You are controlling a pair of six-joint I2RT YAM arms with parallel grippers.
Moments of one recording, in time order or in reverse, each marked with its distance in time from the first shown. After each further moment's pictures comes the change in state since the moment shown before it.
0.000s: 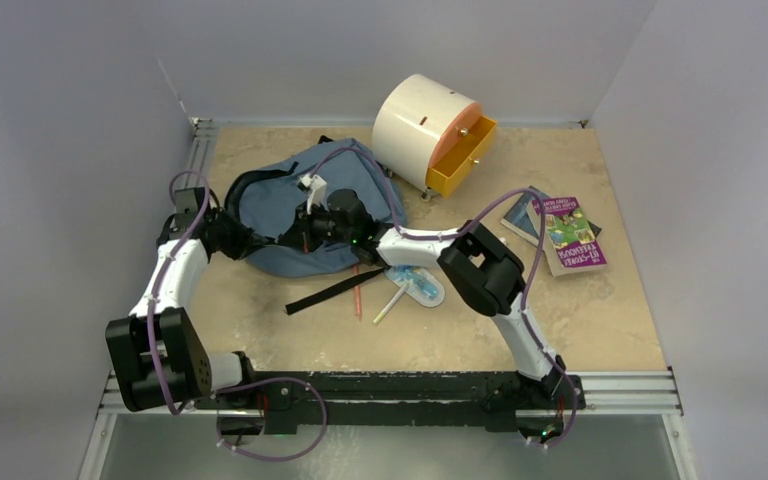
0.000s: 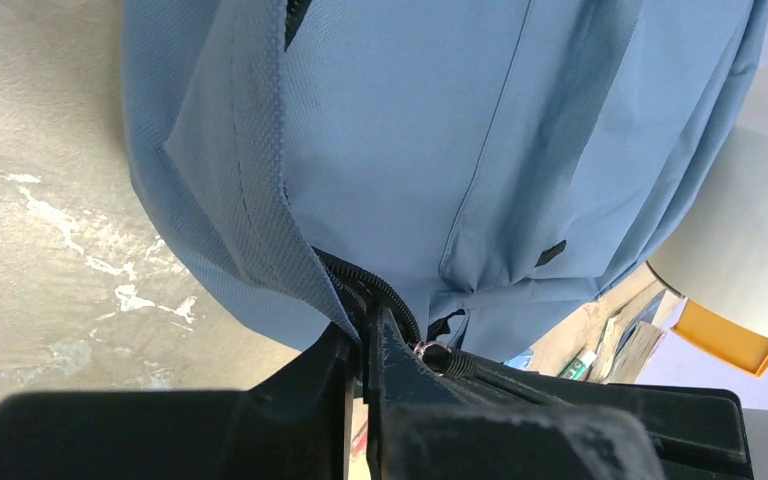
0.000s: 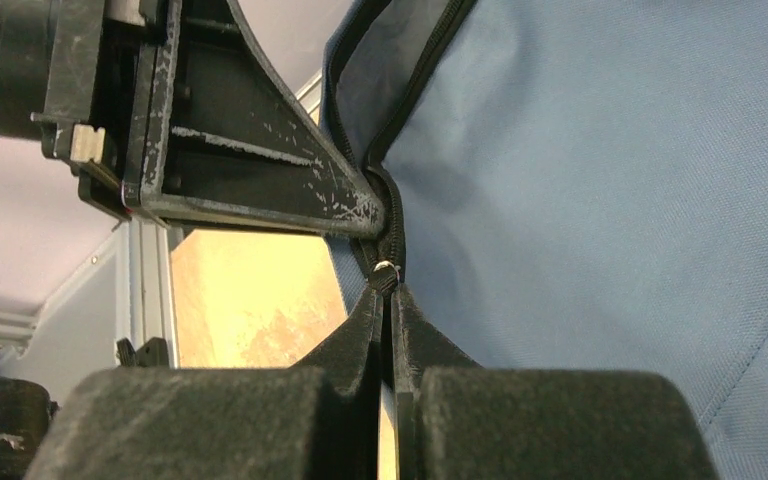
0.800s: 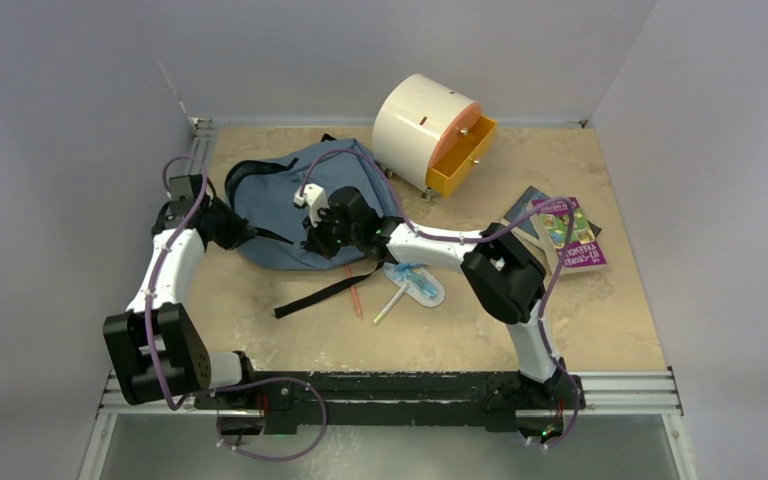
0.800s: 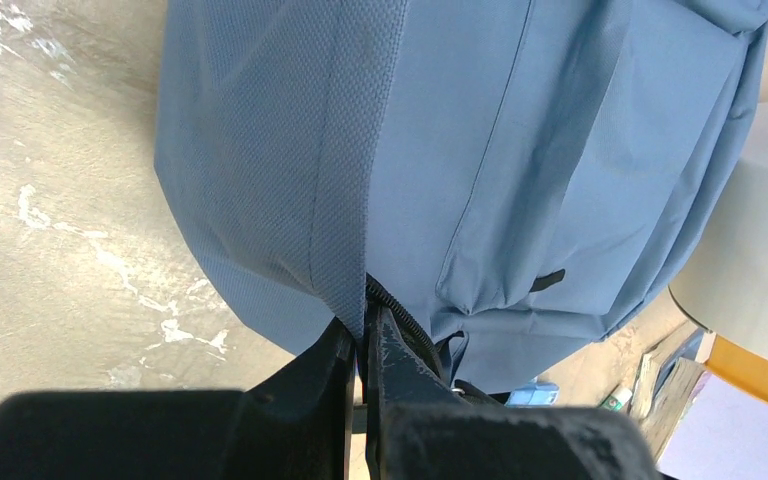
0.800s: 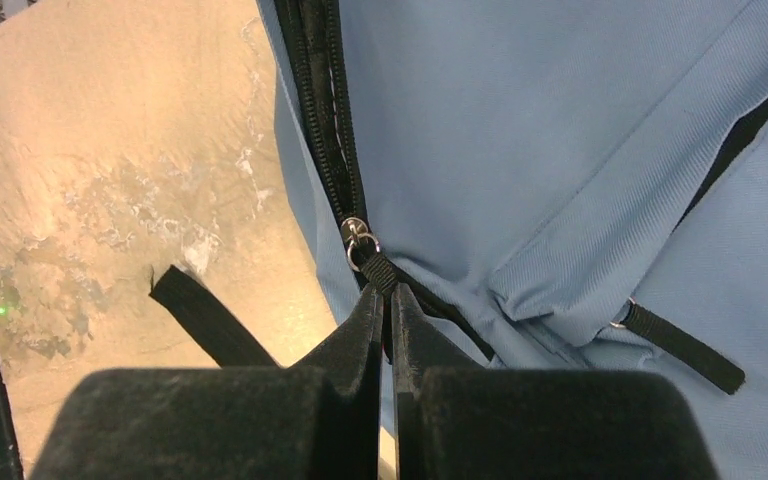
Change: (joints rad) left arm 0.000 0.029 0.098 -0.040 -0.103 0.078; right arm 0.003 -0.140 -0.037 -0.380 0.080 -0.478
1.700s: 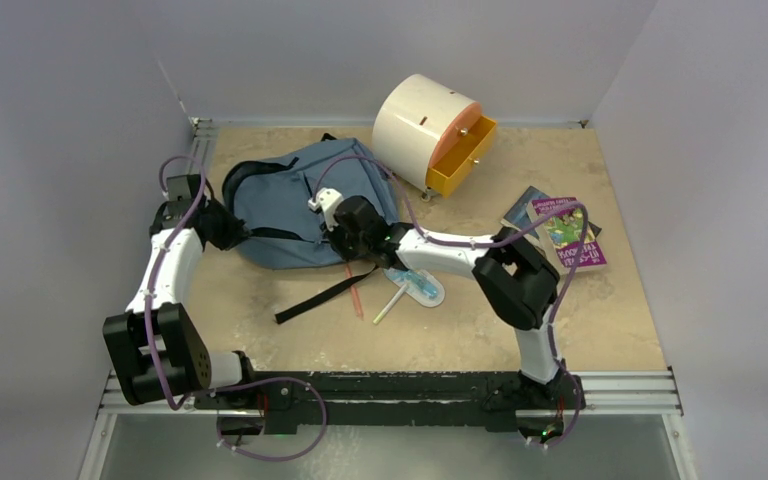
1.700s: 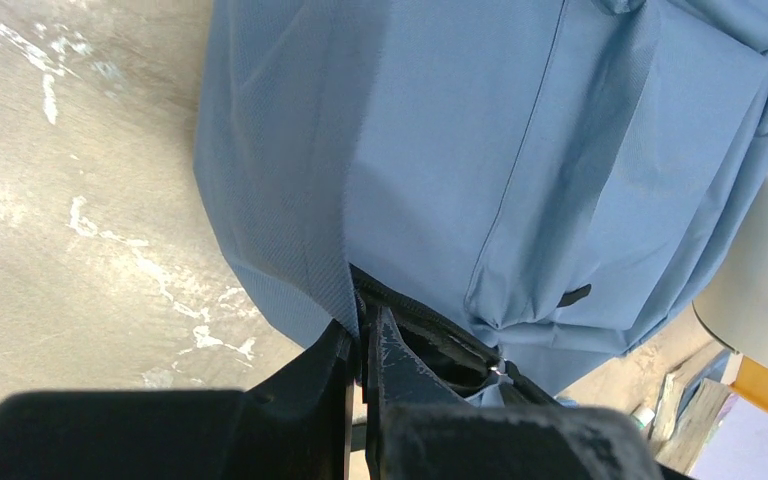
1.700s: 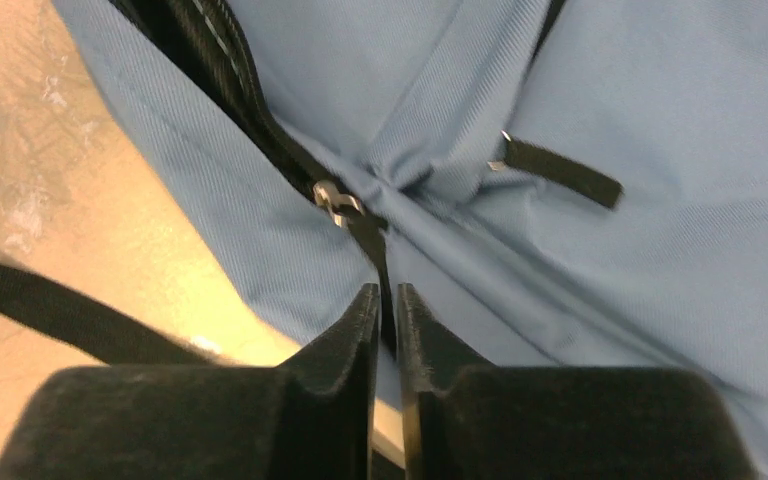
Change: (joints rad) left arm 0.012 0.001 0.013 -0.019 -0.037 0.024; right arm 0.009 -0.060 -0.089 -0.100 0.291 -0.018
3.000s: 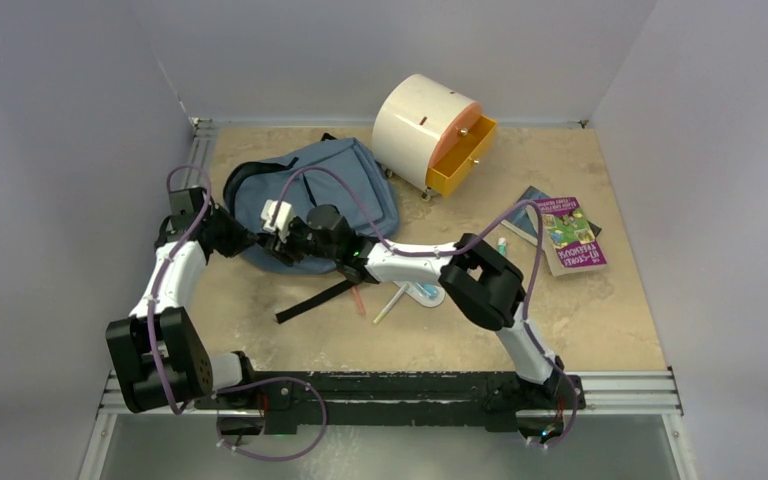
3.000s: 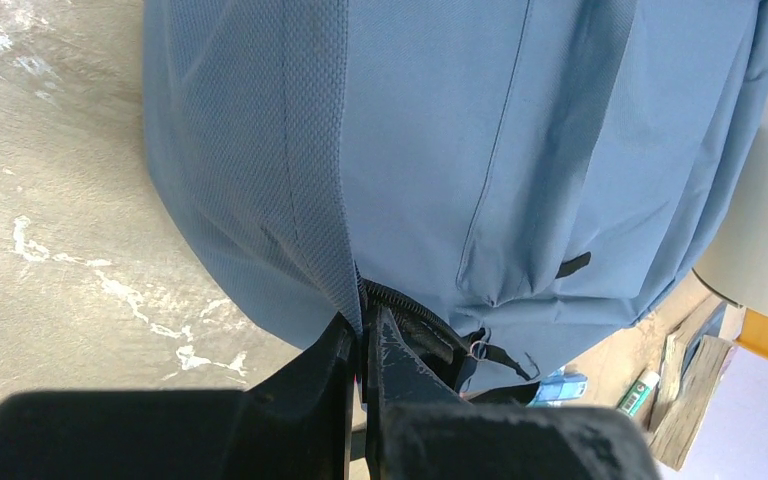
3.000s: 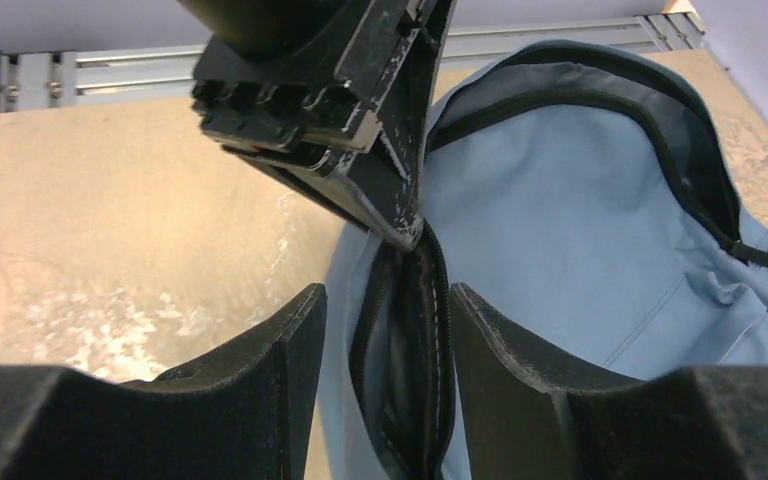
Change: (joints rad) left arm 0.014 -0.032 -0.128 0.146 0.106 0.051; right arm 0.113 0.129 0.119 0.459 -0.222 -0.217
